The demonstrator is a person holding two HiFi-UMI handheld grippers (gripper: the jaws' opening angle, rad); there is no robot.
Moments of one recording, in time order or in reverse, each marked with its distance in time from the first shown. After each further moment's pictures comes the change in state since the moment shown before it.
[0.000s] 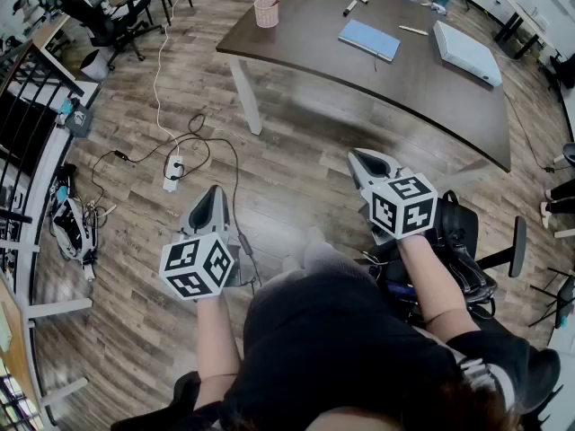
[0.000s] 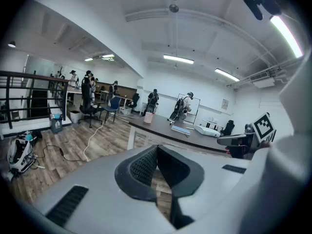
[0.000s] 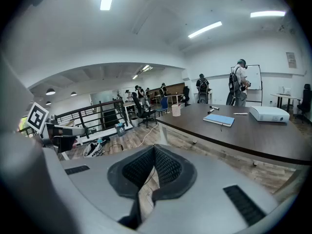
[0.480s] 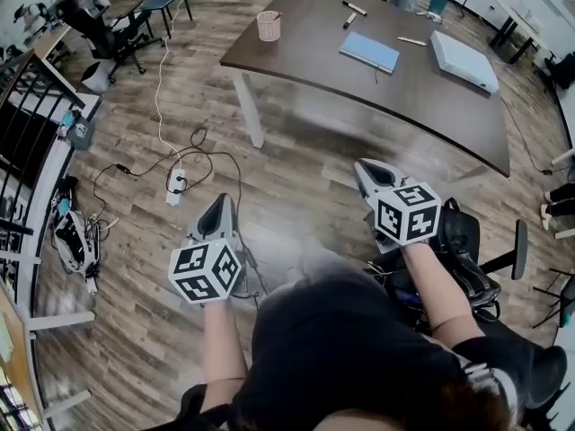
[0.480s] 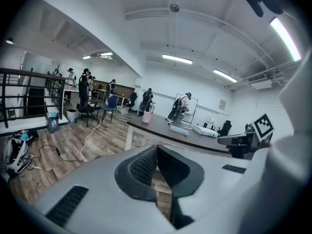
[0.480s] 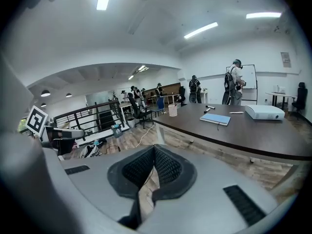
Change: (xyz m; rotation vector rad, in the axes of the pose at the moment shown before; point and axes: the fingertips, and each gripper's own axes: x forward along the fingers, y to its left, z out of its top) left arm 0.004 0.012 -0.001 0.000 0.015 -0.031; right arm 0.002 0.005 -0.001 0.037 0.003 -0.043
